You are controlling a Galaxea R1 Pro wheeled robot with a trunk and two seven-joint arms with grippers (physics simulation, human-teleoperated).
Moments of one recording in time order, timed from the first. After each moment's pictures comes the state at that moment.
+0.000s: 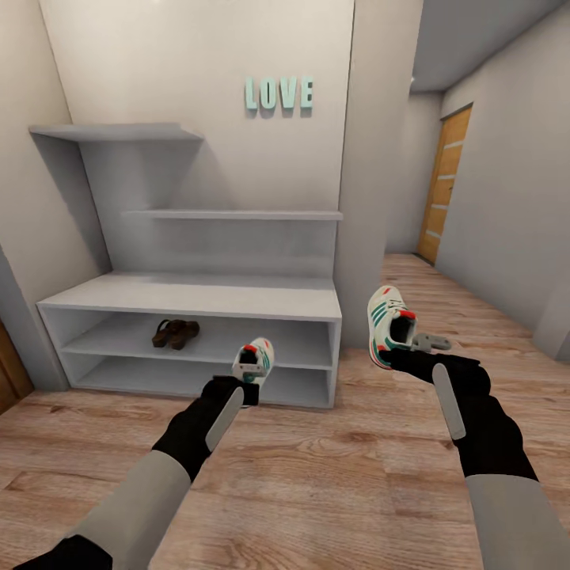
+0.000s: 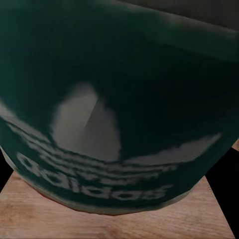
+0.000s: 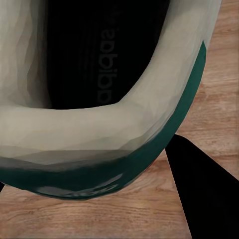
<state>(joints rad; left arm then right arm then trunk) -0.77 -0.13 -0.33 -0.84 0.37 0.74 0.37 -0.67 -0.08 -0.13 -1.32 -0.19 0.91 -0.01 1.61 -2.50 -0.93</state>
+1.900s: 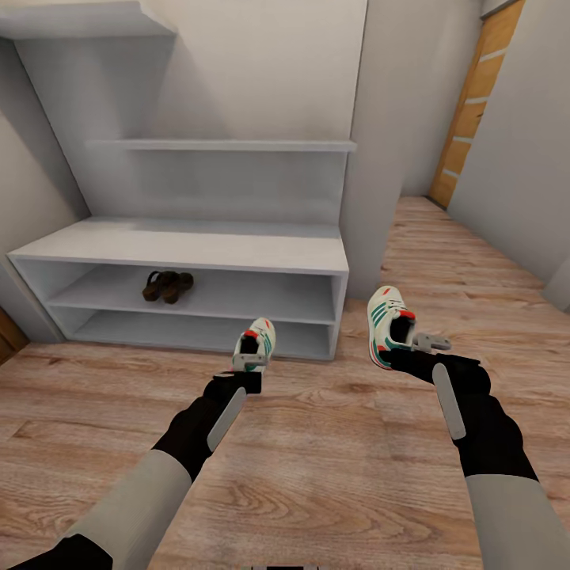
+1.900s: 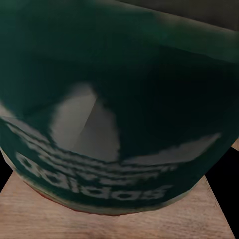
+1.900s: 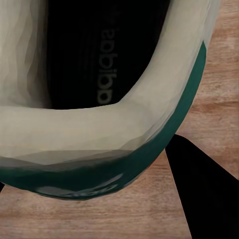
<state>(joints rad) -0.77 -0.13 -0.35 -0.85 0.36 0.58 0.36 -0.67 -0.08 -0.13 -1.32 -0.19 0.91 -0.01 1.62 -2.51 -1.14</state>
